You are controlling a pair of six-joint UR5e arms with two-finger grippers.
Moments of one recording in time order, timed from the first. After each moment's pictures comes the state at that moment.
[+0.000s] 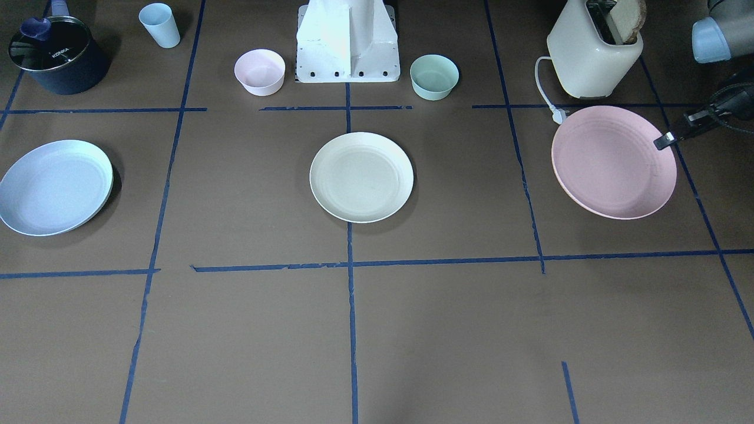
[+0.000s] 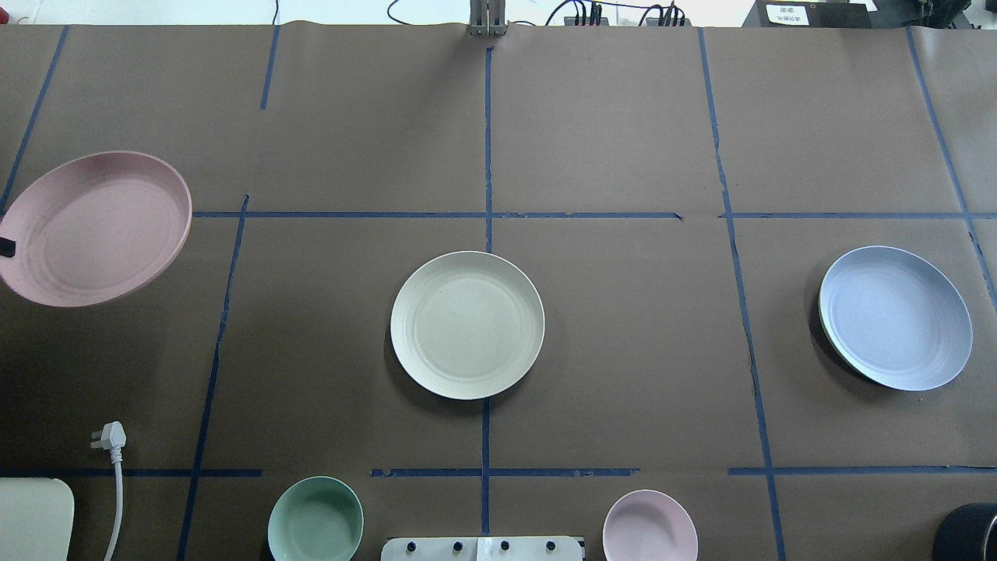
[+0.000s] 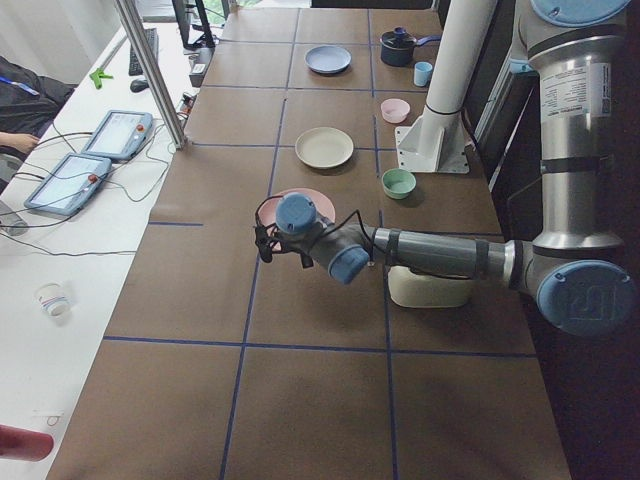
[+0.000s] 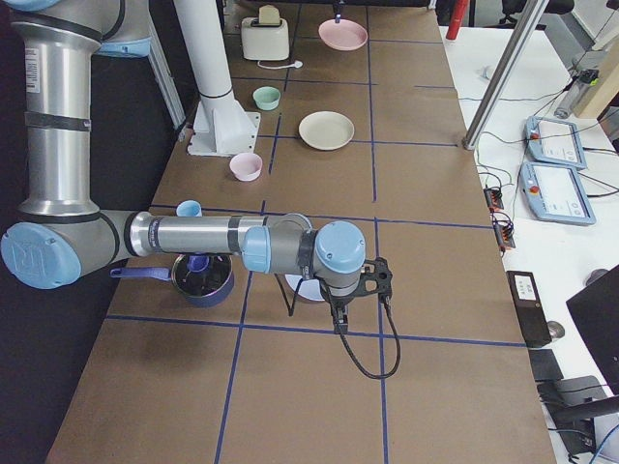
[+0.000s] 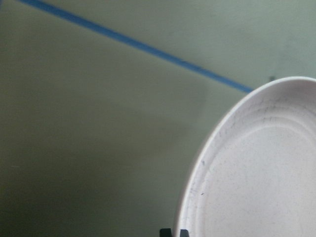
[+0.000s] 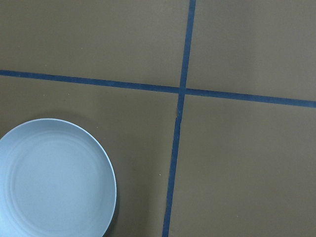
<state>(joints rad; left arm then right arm) -1.23 -1.53 -1.81 -2.09 -2.59 -1.10 1.65 -1.65 1.72 -1.64 2.43 -0.17</state>
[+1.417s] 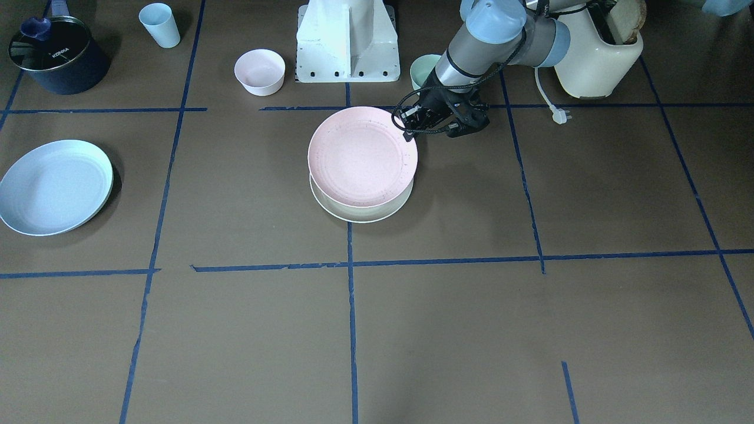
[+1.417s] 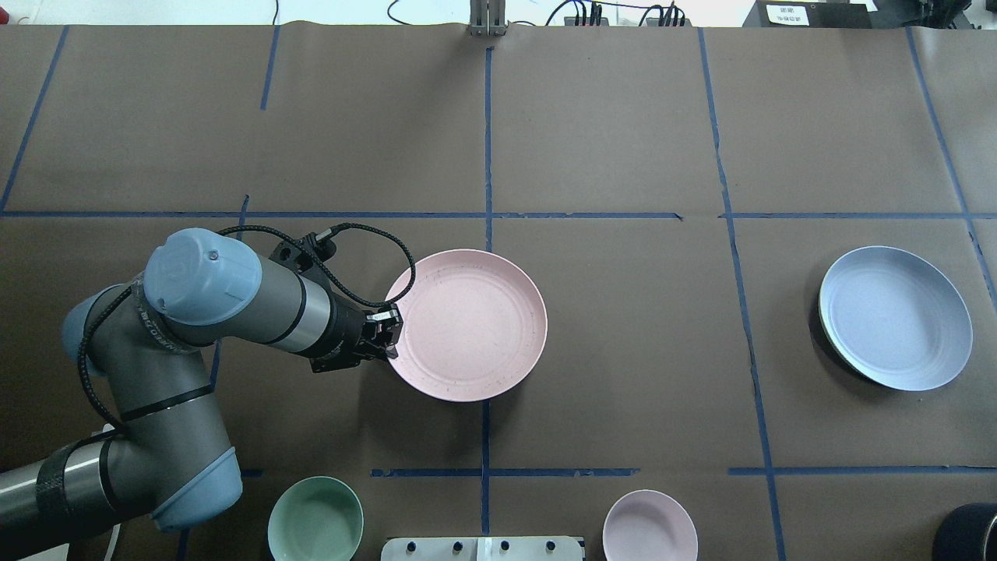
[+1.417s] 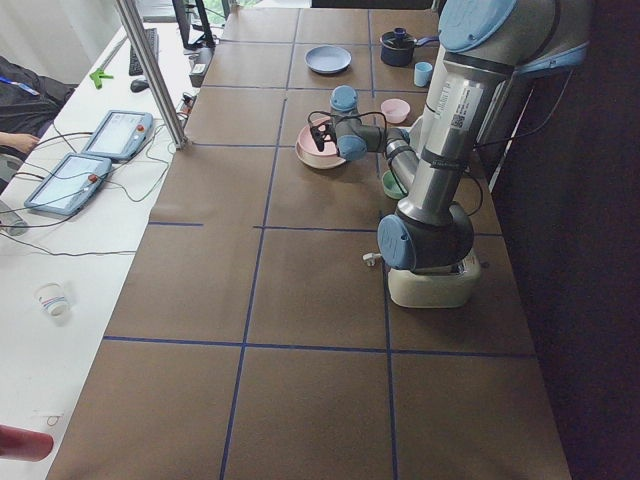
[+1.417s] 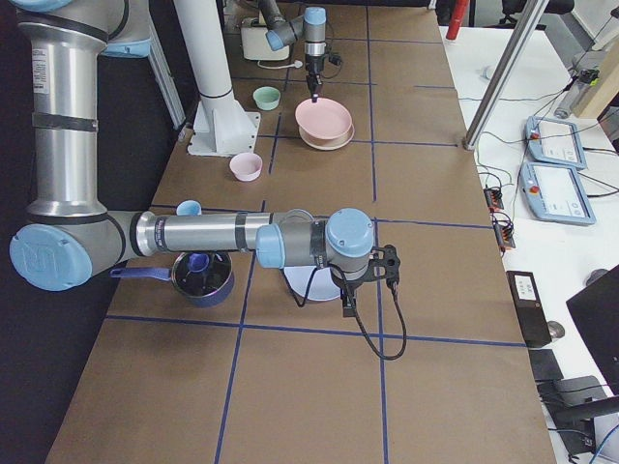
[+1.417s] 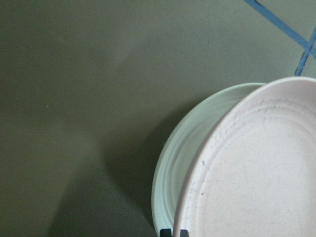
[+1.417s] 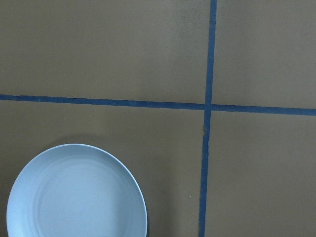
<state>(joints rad) -0.48 -1.96 -1.85 -1.99 -1.97 -1.77 1.56 -1.64 1.71 -1.50 2.46 0.06</state>
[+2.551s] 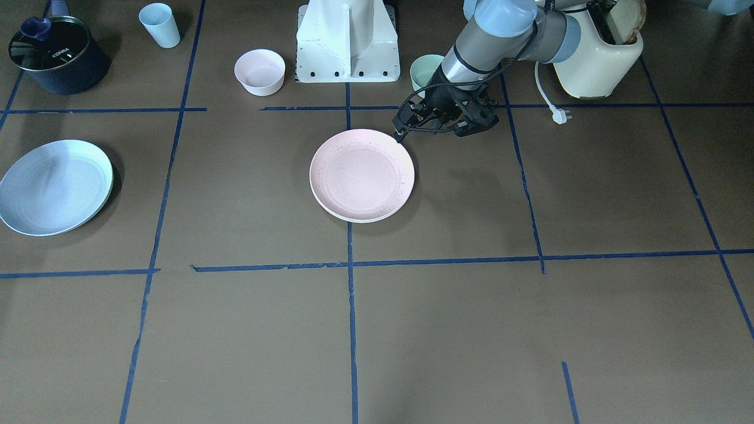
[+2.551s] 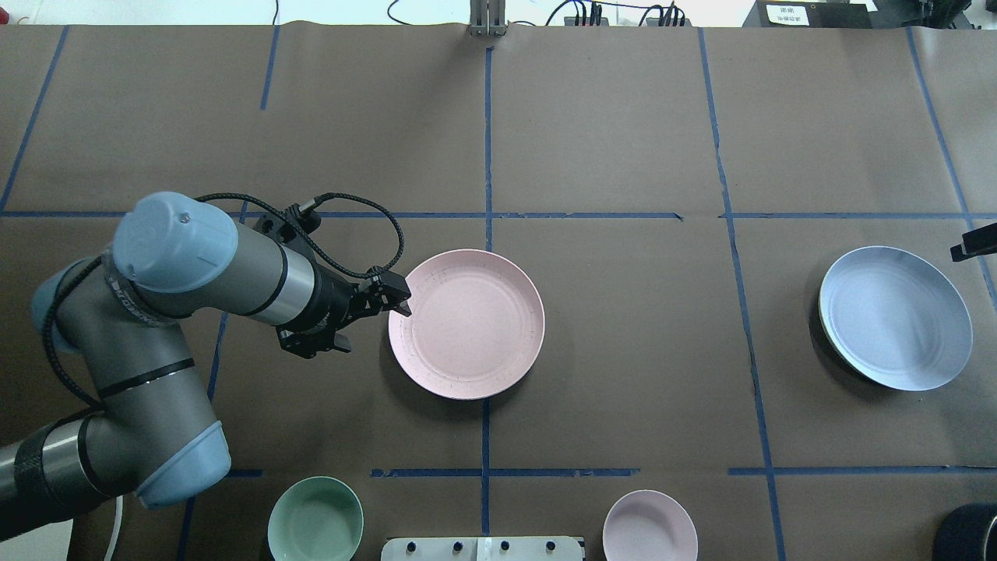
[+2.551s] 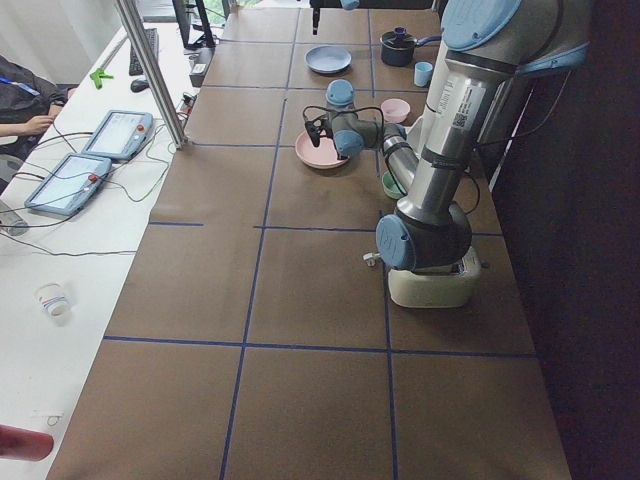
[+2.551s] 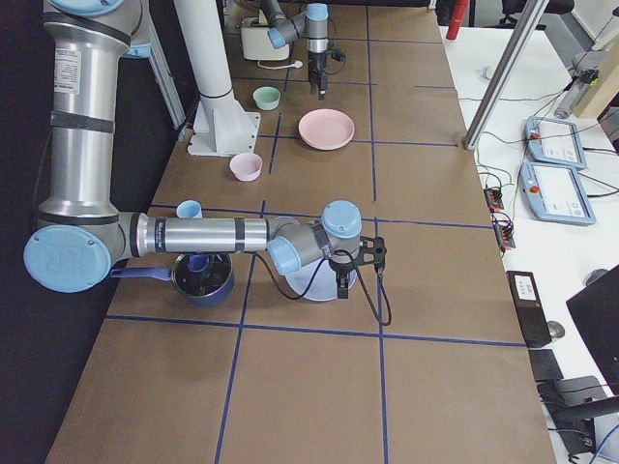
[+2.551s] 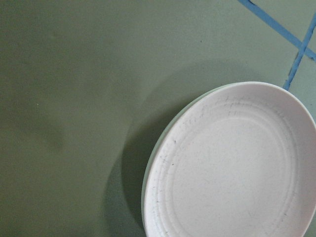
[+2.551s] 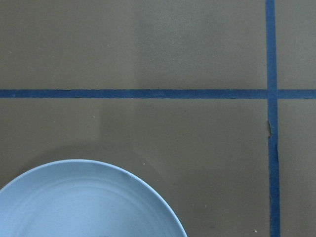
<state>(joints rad) -0.56 -1.97 -1.92 -1.92 -2.02 -1.77 1.24 -1.68 1.58 -0.99 2.29 0.55</state>
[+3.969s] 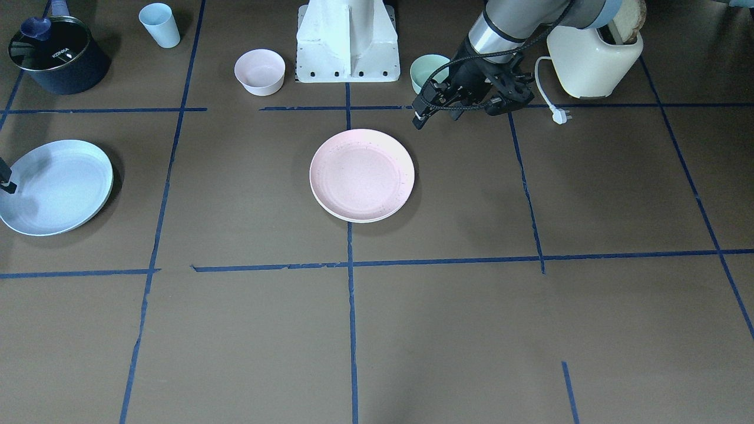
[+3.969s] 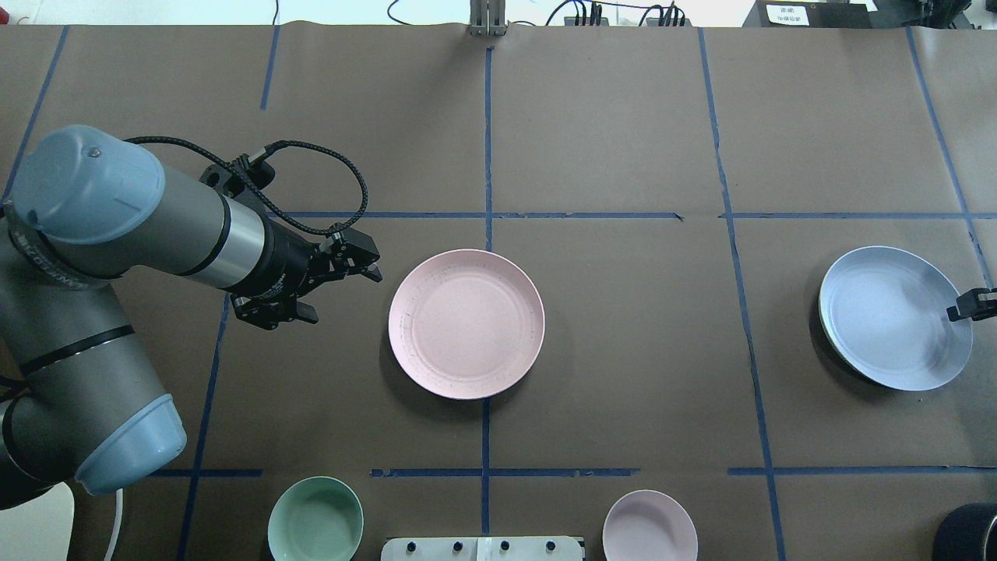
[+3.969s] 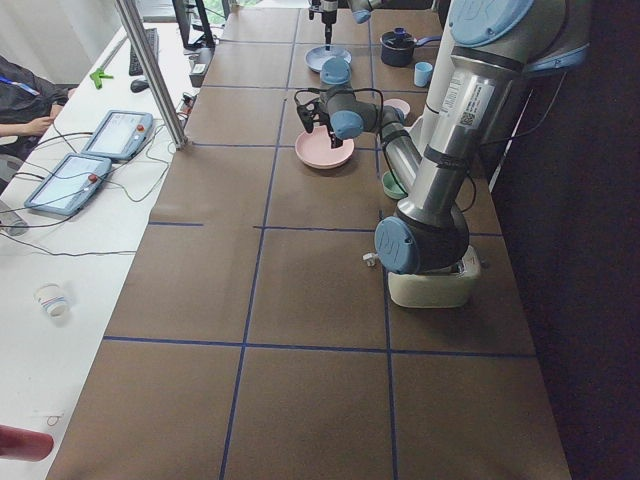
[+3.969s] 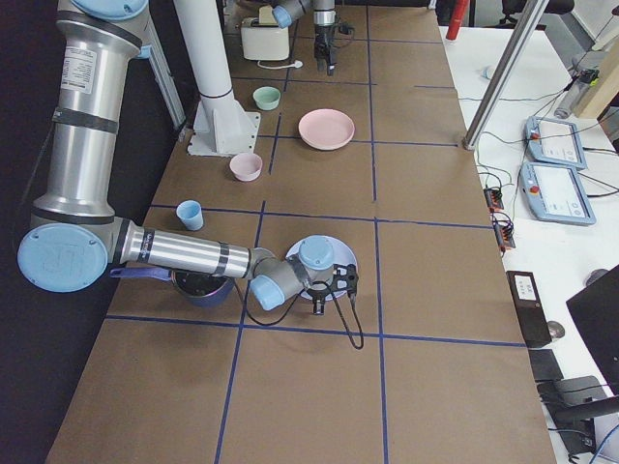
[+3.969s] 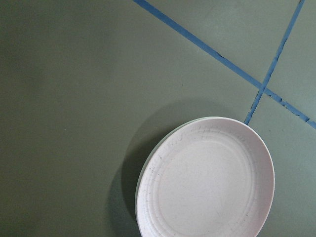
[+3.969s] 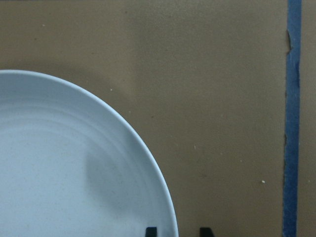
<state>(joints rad) -0.63 -1.96 -2.03 -1.80 -2.05 -1.75 1.13 -1.76 1.50 -0.82 2.27 0.62</state>
